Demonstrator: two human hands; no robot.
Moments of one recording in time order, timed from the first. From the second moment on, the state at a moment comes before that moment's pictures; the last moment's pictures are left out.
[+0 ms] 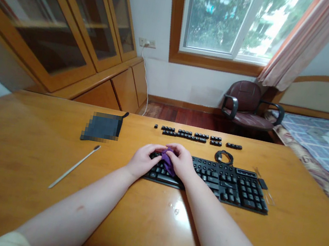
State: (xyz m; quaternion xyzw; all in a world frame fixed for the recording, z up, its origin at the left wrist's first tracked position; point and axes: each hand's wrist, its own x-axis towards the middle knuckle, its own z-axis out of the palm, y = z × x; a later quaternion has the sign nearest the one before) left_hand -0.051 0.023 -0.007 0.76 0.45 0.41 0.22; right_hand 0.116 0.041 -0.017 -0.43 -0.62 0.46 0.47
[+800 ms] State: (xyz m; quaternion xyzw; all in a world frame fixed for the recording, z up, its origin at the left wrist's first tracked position) left_hand -0.057 0.029 -0.005 0.73 0.50 0.43 0.19; right_hand 0.117 0.047 -0.017 -0.46 -0.52 0.46 0.55
